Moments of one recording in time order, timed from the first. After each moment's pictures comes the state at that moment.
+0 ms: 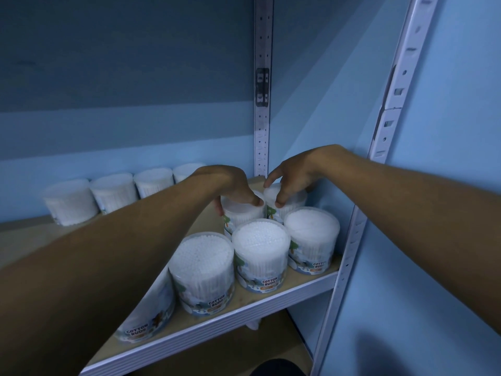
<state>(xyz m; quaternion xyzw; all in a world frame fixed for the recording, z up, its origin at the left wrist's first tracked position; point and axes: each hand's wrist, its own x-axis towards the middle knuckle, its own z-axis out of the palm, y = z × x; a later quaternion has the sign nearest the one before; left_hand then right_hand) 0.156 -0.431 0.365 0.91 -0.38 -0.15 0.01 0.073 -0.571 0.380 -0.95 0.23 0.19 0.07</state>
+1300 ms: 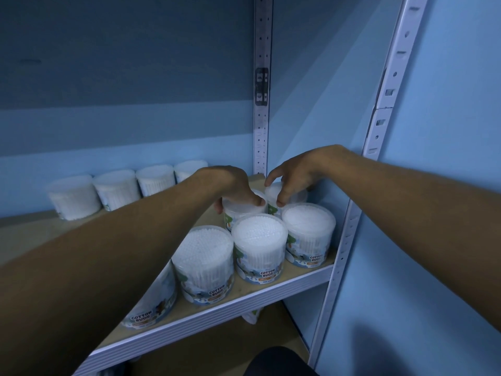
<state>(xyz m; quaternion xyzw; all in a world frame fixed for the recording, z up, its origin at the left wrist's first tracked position) 0.138 -0.418 0.370 0.91 -0.39 -0.15 -0.02 0.061 -0.564 0.381 -0.95 0.23 0.20 0.08</state>
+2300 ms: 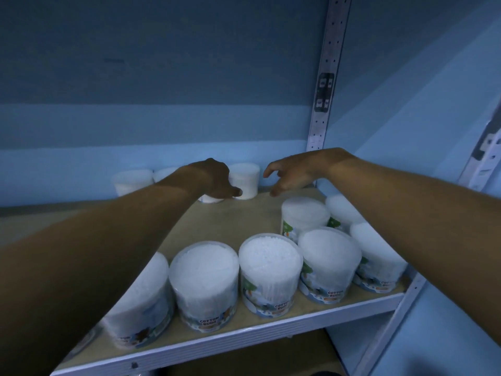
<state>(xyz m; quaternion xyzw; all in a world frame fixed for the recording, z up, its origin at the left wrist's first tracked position) 0.248 -0.316 0.366 0.94 -0.33 -0.02 -0.05 0.169 -0.504 0.378 -0.98 0.15 0.14 0.06</state>
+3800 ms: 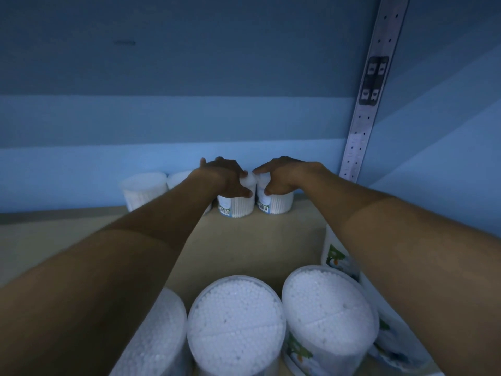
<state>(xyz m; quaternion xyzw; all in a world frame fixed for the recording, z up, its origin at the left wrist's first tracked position) 0.354 -0.337 0.327 0.94 -0.34 -0.02 -0.03 0.281 -0.474 0.337 -0.99 0.12 0.08 -0.02</state>
